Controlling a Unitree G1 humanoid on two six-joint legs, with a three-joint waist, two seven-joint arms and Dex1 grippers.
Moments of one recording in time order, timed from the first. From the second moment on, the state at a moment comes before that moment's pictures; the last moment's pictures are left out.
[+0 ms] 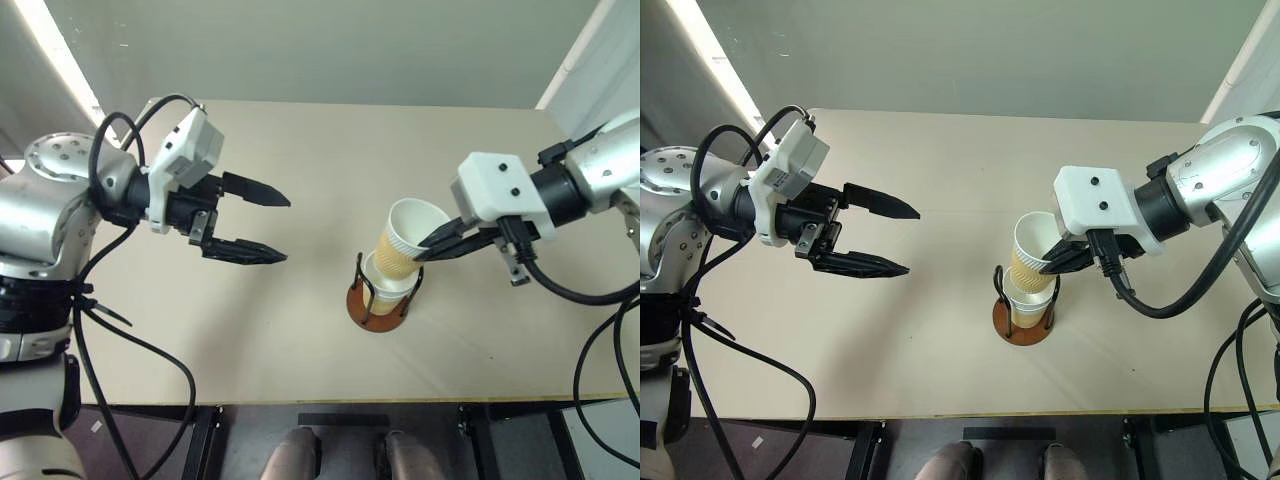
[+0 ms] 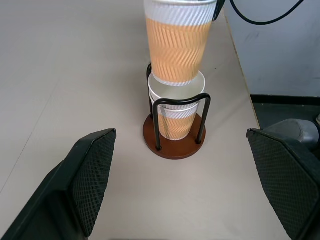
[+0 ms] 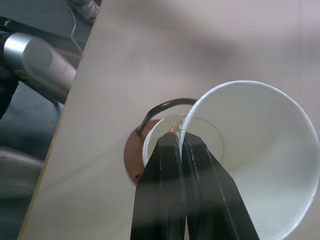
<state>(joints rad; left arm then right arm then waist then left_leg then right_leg) -0.88 1.00 -0.05 -0.07 -0.58 0.68 -1.48 -1.05 -1.05 0.29 -0.42 0.40 0.74 1.48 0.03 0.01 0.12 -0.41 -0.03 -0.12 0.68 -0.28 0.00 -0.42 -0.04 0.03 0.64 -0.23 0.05</state>
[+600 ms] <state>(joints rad) -0.85 1.00 -0.05 -0.08 -0.58 0.68 -1.44 -1.06 -0.94 0.30 -0.36 0.35 0.75 1.36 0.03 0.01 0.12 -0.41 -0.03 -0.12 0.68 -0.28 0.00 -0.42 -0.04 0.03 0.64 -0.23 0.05</state>
